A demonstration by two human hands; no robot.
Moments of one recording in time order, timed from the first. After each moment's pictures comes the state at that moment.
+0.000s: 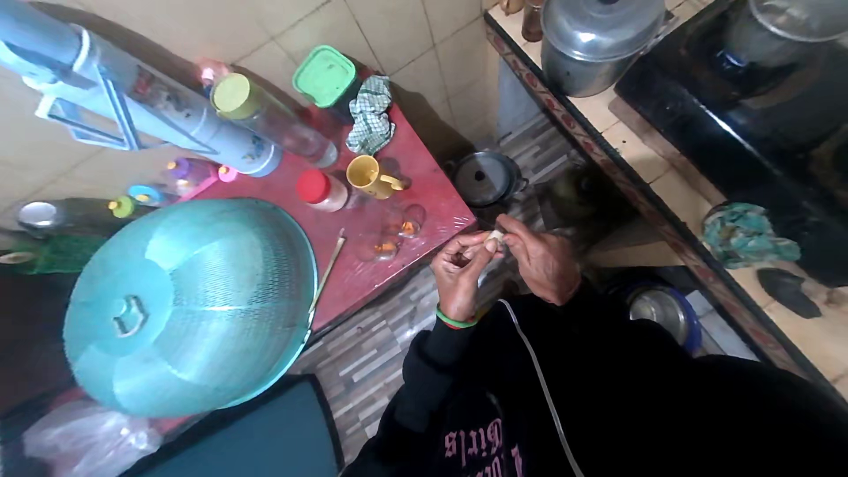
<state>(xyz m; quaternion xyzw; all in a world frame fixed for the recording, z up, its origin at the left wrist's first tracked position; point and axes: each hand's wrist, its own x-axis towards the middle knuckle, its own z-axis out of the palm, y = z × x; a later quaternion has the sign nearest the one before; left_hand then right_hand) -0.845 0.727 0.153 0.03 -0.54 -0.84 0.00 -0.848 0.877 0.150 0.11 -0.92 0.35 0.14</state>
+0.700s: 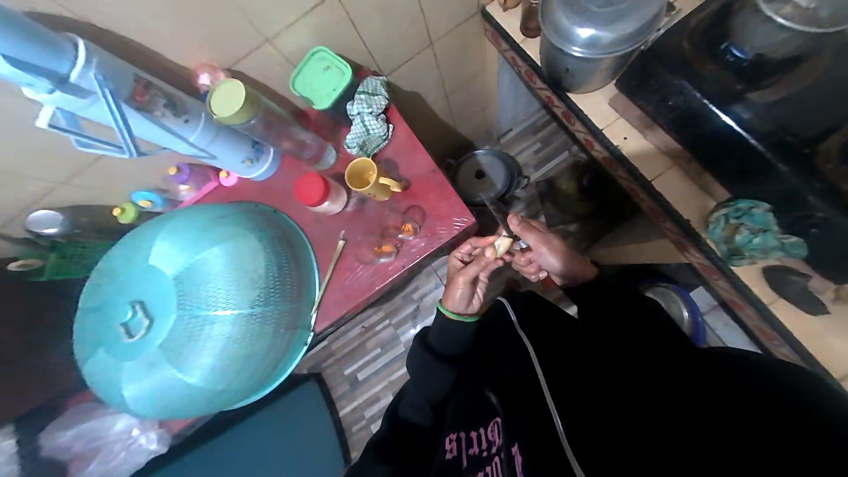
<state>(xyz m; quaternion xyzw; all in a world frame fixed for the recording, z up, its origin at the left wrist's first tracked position) -0.852 0.726 0.135 0.02 -0.37 -0.92 -0.14 -0.875 0.899 0.161 -0.01 -0.49 0.81 -0.33</state>
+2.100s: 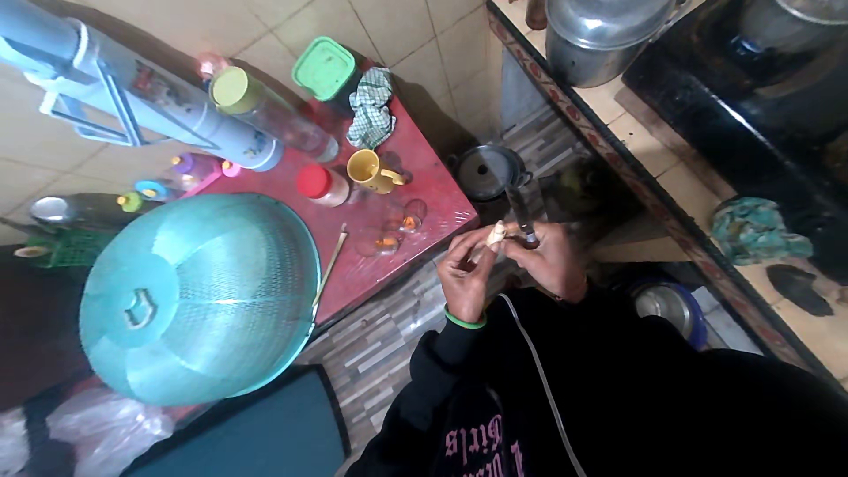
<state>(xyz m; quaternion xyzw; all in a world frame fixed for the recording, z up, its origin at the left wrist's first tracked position) -0.836 0.735 0.144 0.02 -0.66 -0.74 0.06 -0.850 0.881 0.159 0.00 -0.79 0.62 -0.02</state>
